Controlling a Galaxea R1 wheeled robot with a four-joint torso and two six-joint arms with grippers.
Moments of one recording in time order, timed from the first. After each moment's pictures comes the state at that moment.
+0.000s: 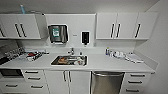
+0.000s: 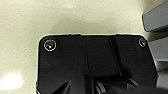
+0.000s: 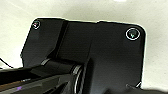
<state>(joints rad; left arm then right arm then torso) 1.44 3.10 -2.81 0.00 -0.05 0.00 -1.50 3.07 -2.78 -0.18 0.02 0.00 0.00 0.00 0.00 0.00</state>
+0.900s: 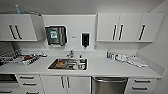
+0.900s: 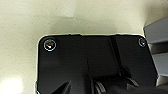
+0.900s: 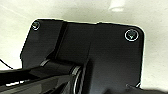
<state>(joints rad) 1.45 3.10 -2.81 0.00 -0.05 0.00 -1.50 3.07 -2.78 -0.18 0.02 0.00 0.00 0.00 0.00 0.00</state>
